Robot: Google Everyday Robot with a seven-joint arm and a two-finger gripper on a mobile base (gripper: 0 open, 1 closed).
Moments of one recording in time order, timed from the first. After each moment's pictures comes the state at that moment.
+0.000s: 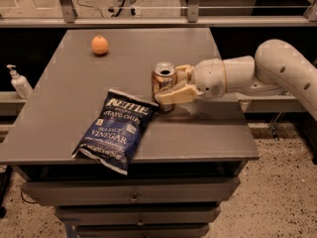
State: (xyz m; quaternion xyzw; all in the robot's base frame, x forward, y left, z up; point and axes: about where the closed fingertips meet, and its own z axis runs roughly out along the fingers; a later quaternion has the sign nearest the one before) arm 0.561 -0.021 0.874 -0.55 0.57 0.40 0.47
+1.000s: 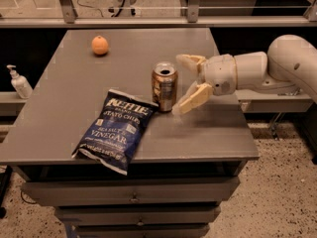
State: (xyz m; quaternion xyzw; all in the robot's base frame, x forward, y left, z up) arm 0.562 -0.040 0.887 -0.55 0.57 0.38 0.48
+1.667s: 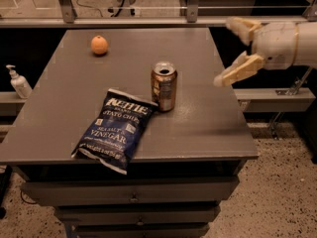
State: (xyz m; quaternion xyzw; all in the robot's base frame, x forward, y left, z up) arm 0.579 -0.141 0.965 -0.54 0.58 0.26 0.55
